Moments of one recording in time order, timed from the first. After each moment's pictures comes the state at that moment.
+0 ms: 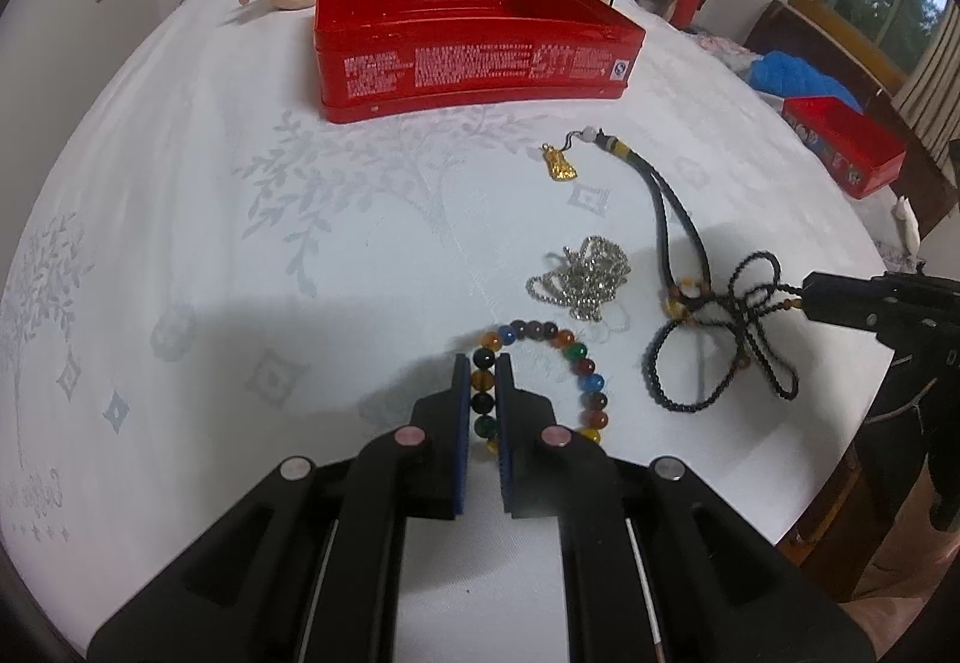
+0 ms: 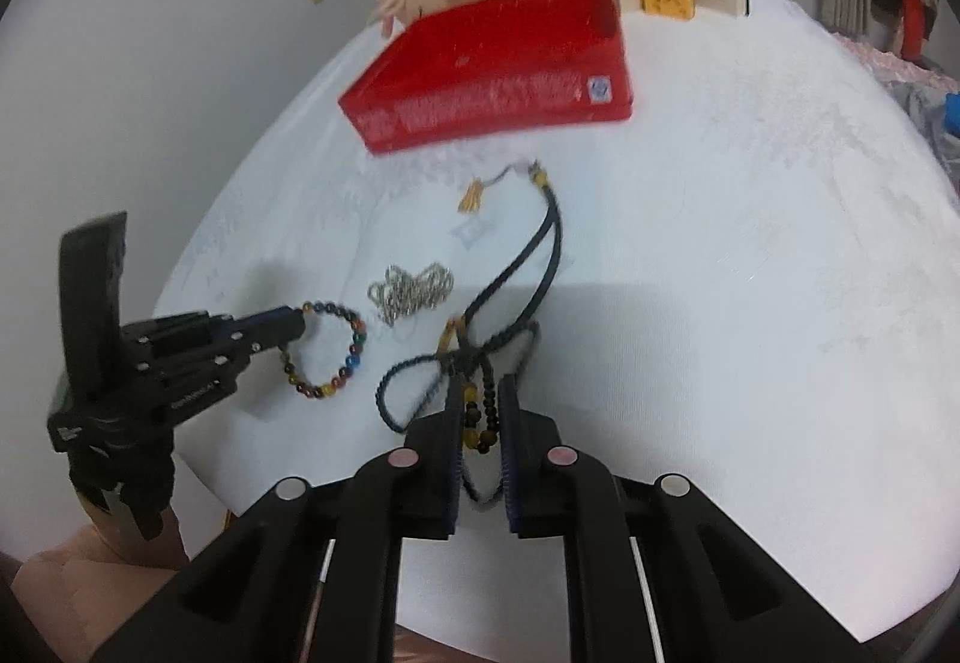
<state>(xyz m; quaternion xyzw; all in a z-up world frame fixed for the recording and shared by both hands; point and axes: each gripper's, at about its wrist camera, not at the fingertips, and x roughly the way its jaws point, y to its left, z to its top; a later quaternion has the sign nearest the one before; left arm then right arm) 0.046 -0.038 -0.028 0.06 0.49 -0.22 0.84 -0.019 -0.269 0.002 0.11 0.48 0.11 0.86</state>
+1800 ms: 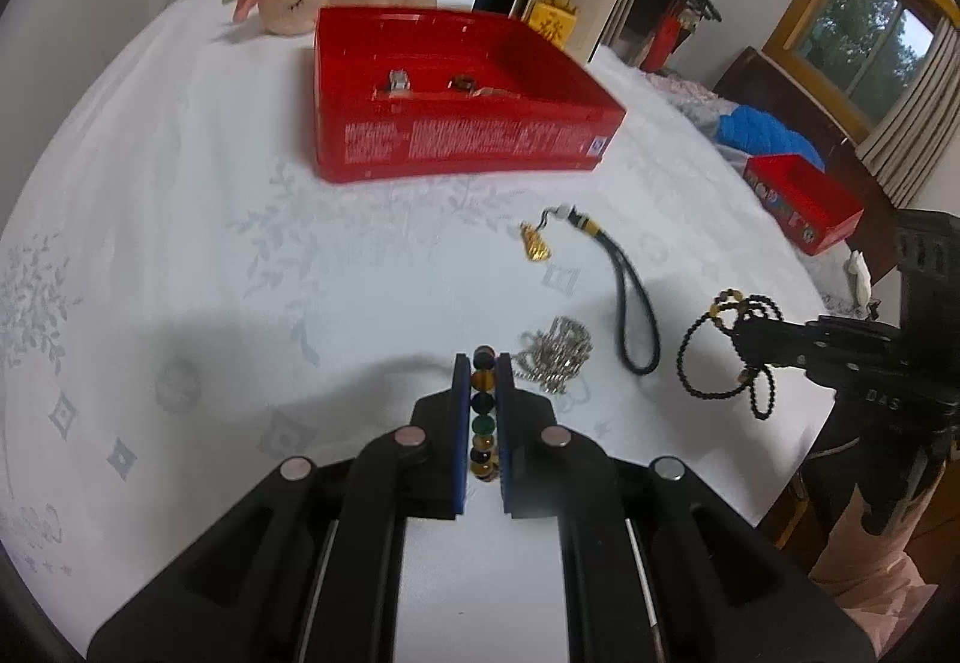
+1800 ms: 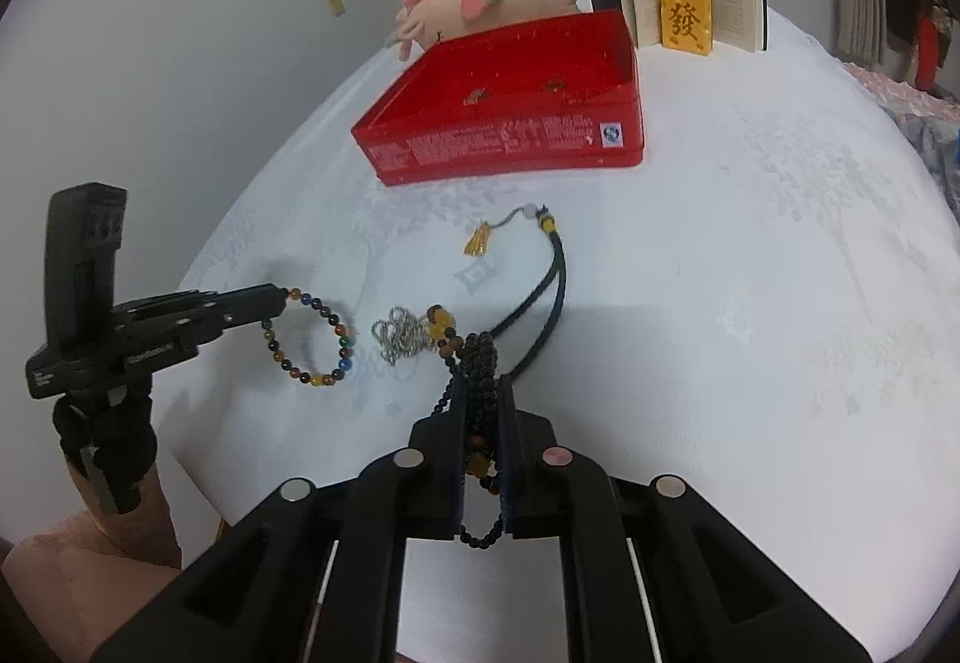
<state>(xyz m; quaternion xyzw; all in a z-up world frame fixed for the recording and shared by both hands) 0.066 -0.024 0.007 -0.01 0.47 -0.26 0.84 -0.003 -0.275 0.013 0.11 0.46 0.14 0.87</state>
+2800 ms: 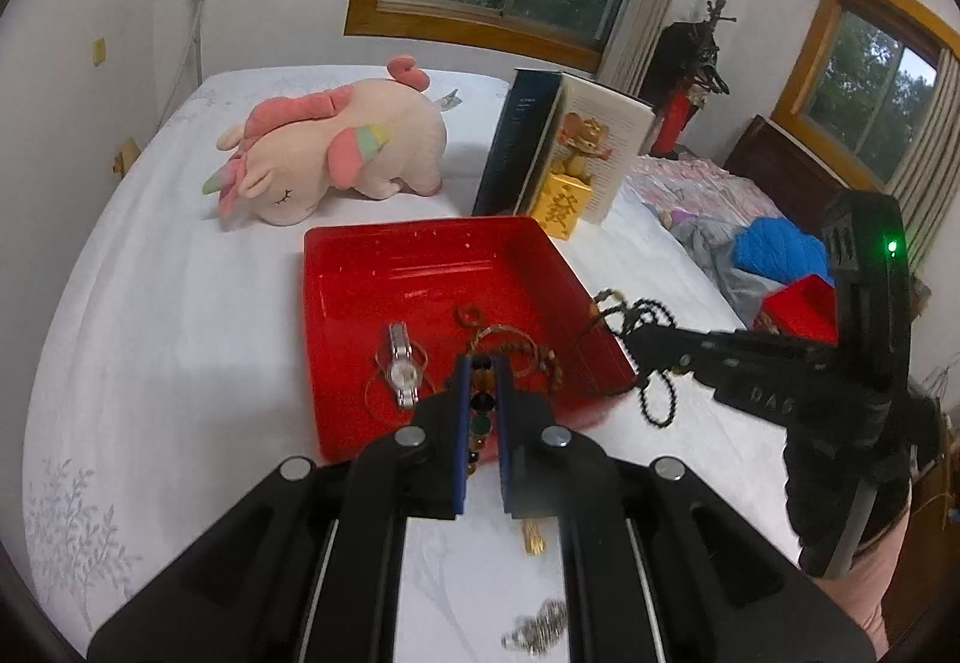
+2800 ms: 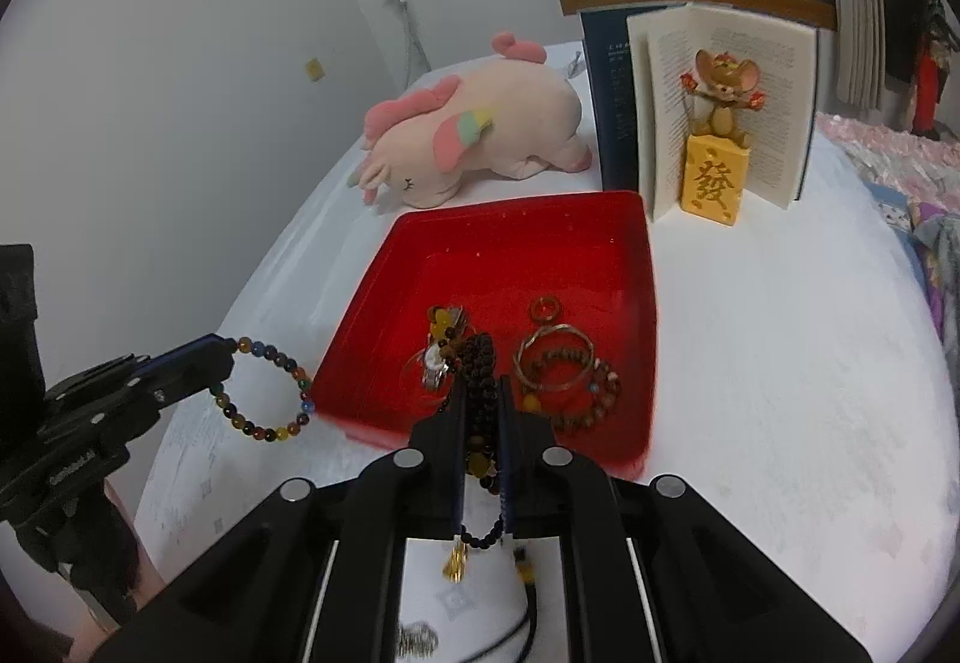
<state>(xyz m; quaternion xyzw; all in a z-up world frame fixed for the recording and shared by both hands) 0.210 -0.073 0.112 -0.02 0.39 -0.24 0.89 0.201 -0.281 0.081 0.12 0.43 0.12 0.89</state>
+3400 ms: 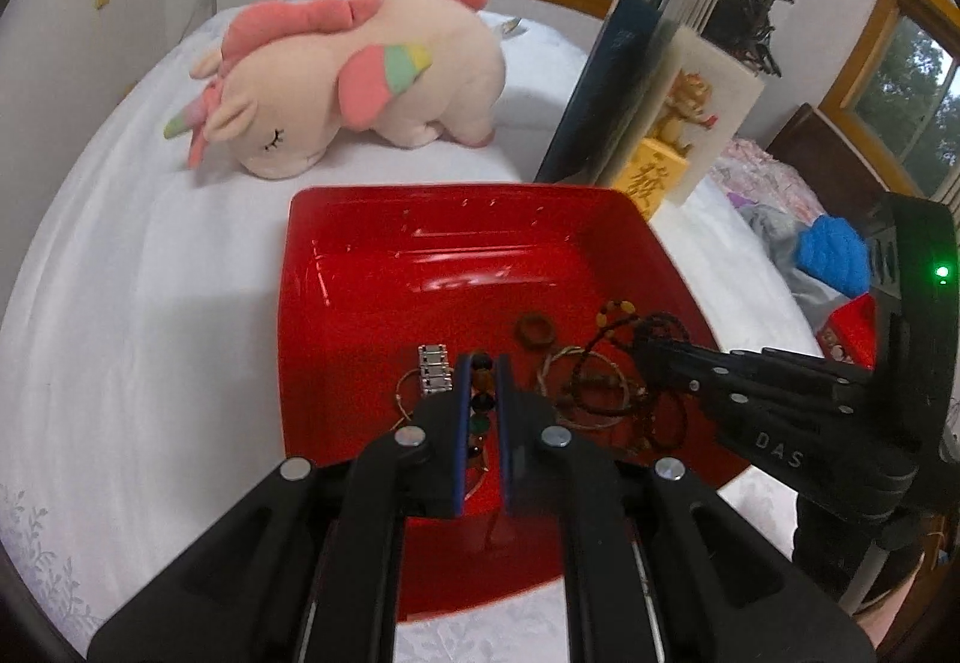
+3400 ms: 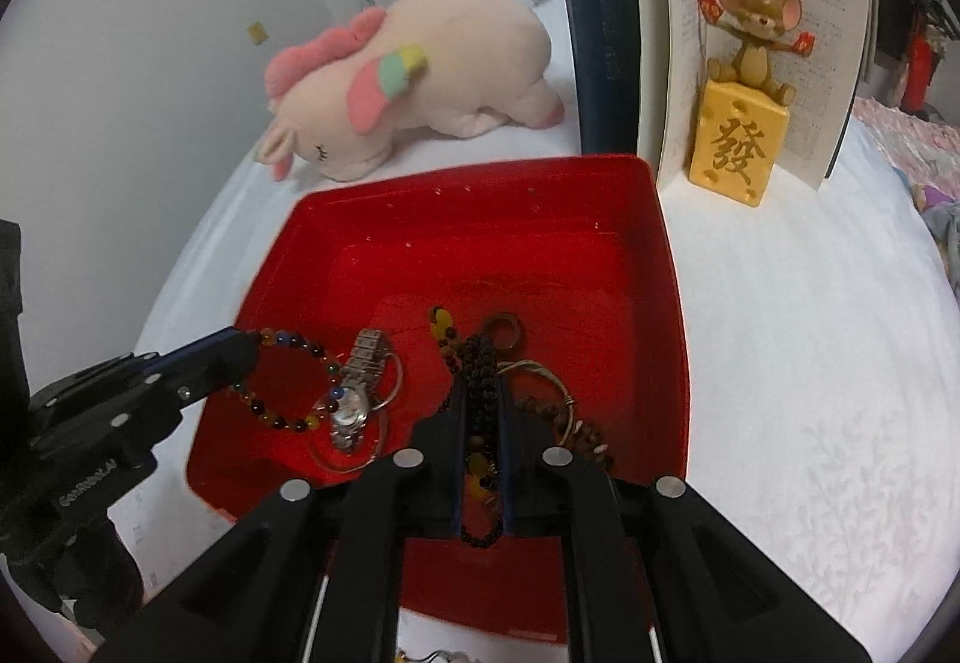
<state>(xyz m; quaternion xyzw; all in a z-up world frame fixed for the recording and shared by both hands) 0.308 -0.095 0.036 -0.03 0.46 -0.21 0.86 0.284 -0.279 0.018 0.10 0.48 0.07 0.87</state>
